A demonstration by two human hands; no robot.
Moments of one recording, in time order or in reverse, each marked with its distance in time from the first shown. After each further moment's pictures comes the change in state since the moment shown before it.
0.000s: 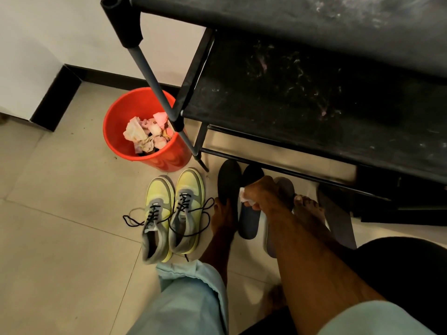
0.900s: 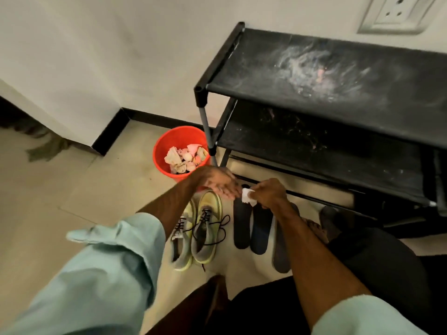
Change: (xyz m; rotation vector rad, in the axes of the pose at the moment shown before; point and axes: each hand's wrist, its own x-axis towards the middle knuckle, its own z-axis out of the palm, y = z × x) left_hand -0.042 0.030 -0.312 -0.424 -0.693 0.135; right_hand -0.138 -0.031 -0.041 -0.066 0.136 -0.442
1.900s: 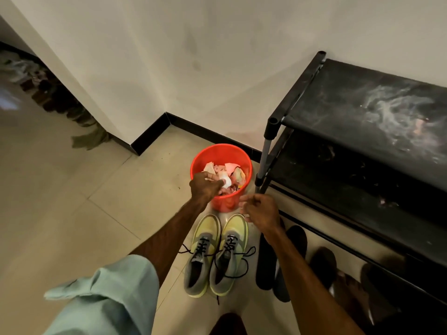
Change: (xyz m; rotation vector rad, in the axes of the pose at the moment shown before) left_hand -0.015 -0.107 -0.082 -0.636 1.165 0.119; right_hand 0.012 -0.093 0.088 0.384 -0.147 -0.194
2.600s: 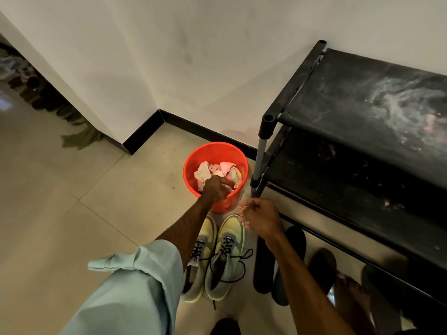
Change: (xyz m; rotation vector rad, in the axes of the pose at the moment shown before) left_hand 0.035 -0.016 0.050 0.511 -0.296 0.303; right_hand 0.011 0.010 -0.008 0.017 -0.018 0.081
